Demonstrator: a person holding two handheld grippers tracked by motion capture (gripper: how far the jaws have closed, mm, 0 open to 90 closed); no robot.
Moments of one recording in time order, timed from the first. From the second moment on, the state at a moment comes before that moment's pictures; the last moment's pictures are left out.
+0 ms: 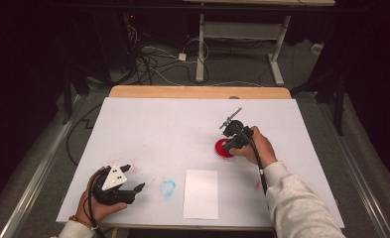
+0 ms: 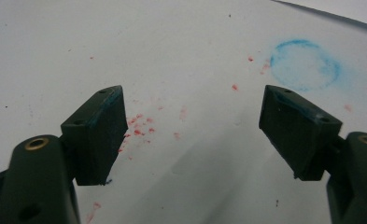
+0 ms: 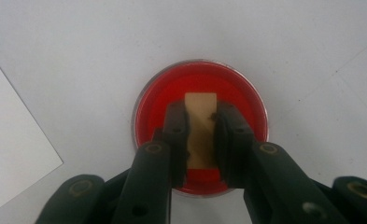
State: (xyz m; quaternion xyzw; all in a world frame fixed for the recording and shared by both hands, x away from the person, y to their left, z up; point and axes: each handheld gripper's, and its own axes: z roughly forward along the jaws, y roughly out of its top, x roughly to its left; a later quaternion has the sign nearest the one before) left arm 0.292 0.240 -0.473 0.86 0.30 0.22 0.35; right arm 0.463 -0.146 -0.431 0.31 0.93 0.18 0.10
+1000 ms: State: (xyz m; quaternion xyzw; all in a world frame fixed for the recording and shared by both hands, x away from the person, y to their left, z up) left arm 0.294 0.241 -0.475 0.85 0.31 0.22 0.36; right arm 0.456 -0.154 -0.428 0.32 0.91 0.22 0.11
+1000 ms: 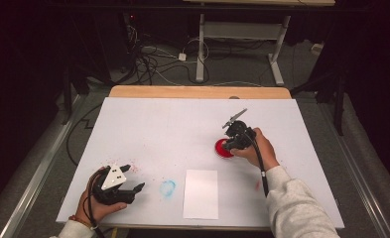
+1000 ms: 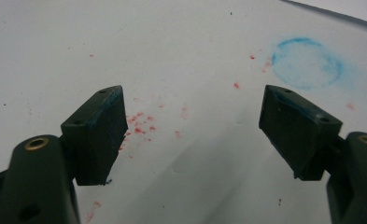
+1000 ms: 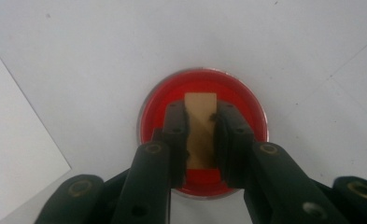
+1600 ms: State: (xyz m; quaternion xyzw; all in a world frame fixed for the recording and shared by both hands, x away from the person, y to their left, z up) left arm 0.292 0.240 -0.477 0.86 0.31 0.22 0.35; right arm 0.416 -0.176 -0.395 0.30 0.89 0.33 0.15
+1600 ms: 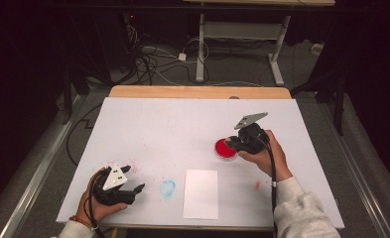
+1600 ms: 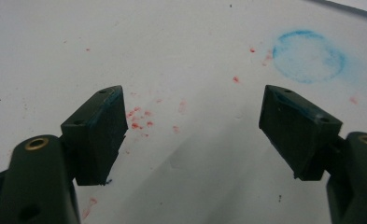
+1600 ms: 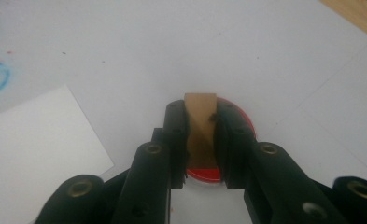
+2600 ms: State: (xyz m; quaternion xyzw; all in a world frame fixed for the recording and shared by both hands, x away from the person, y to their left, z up) left arm 0.288 0.242 -0.474 0.86 0.31 0.23 0.34; right arm 0.362 -0.149 -0.367 0.21 0.89 0.37 0.13
